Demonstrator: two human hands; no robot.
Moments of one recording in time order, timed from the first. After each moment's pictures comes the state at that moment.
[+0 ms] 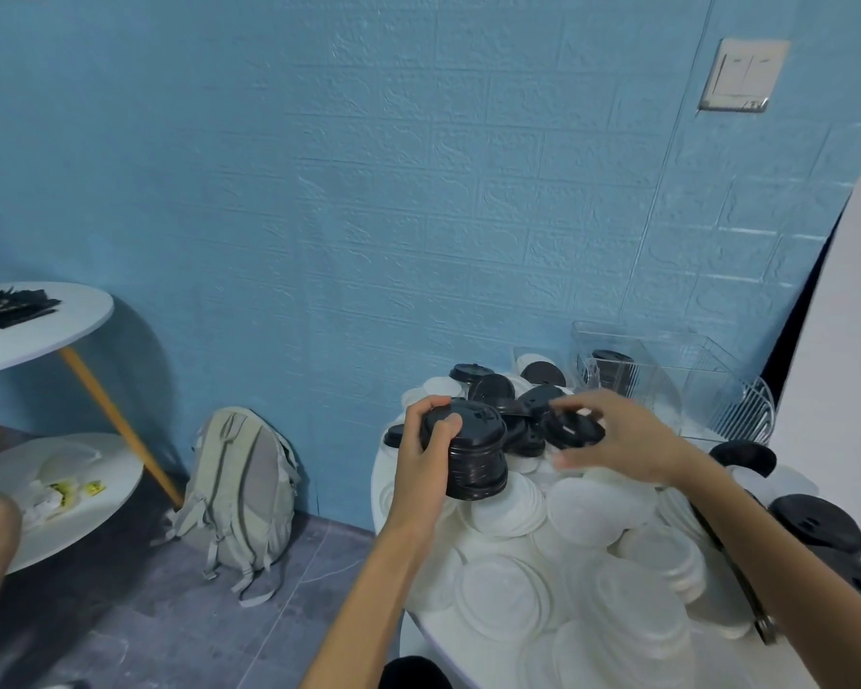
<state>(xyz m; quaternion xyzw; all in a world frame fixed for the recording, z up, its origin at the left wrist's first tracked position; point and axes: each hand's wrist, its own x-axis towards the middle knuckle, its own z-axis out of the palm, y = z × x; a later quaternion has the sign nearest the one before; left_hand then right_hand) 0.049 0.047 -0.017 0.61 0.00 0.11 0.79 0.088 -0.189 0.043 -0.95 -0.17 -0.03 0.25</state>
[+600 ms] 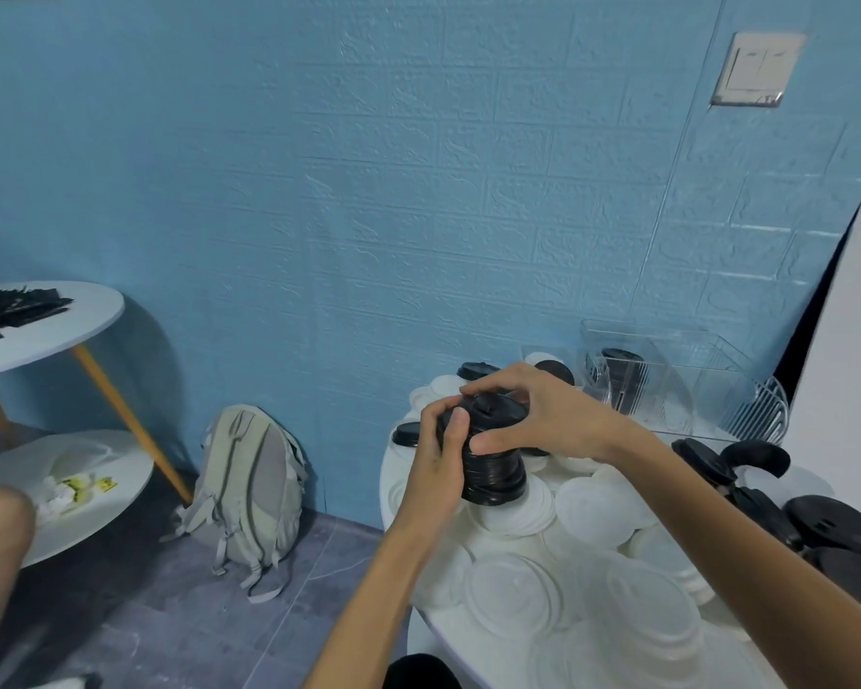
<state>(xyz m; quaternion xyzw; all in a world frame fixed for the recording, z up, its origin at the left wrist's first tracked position) 0.047 0.050 -0.021 0.66 -0.04 0.09 0.74 0.076 -0.102 0.076 -0.89 -0.27 0.05 0.36</state>
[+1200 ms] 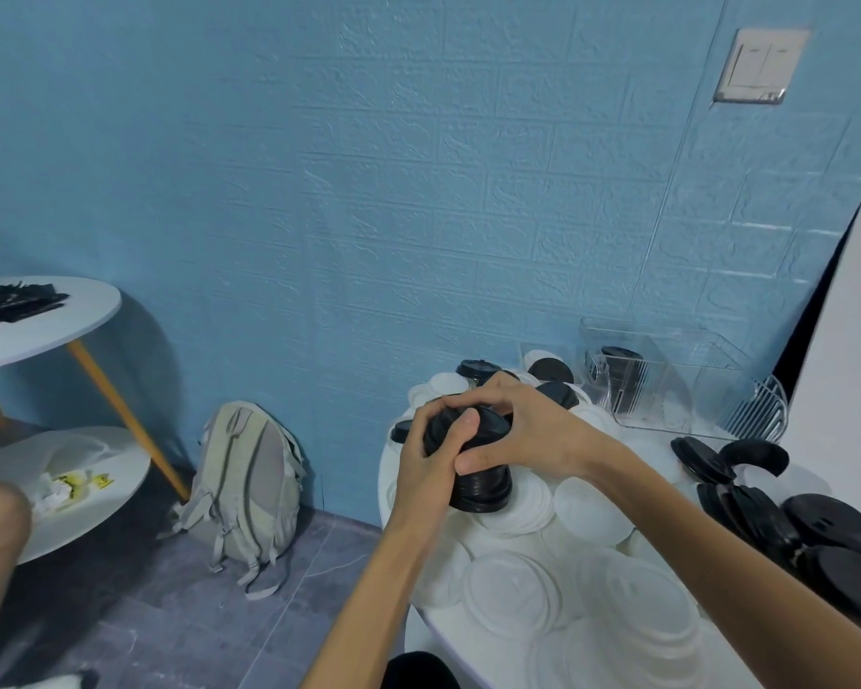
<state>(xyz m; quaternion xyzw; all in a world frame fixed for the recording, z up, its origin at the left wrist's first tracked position) 0.042 0.051 -0.018 0.59 -0.02 0.11 0.80 0.083 -0.093 0.044 -0.87 -0.29 0.06 0.40</state>
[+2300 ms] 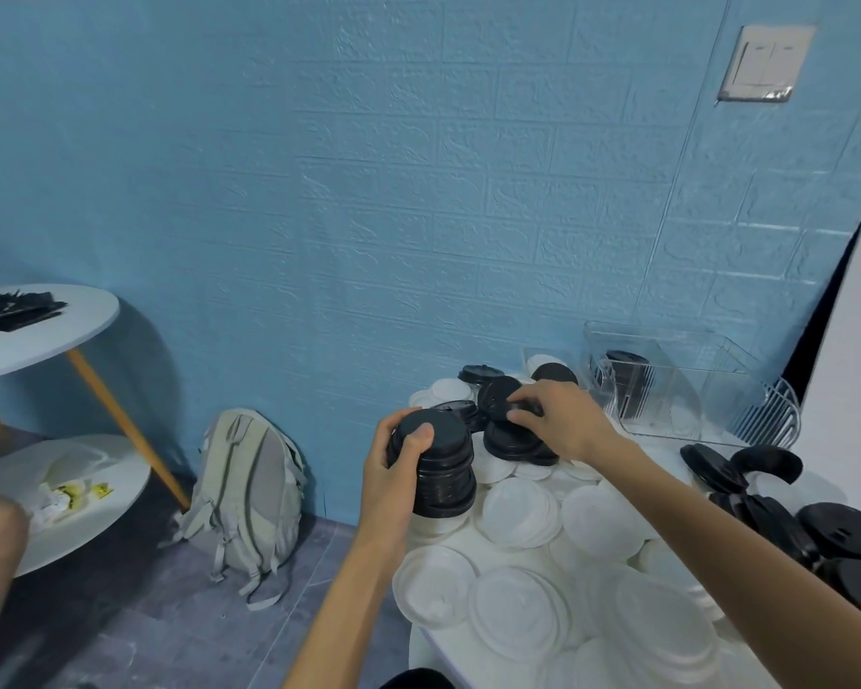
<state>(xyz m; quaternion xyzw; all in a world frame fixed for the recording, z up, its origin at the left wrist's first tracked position) 0.061 0.081 -0.036 0.56 0.04 0.15 0.82 0.160 -0.127 0.011 -0.97 -0.15 -0.09 0.16</state>
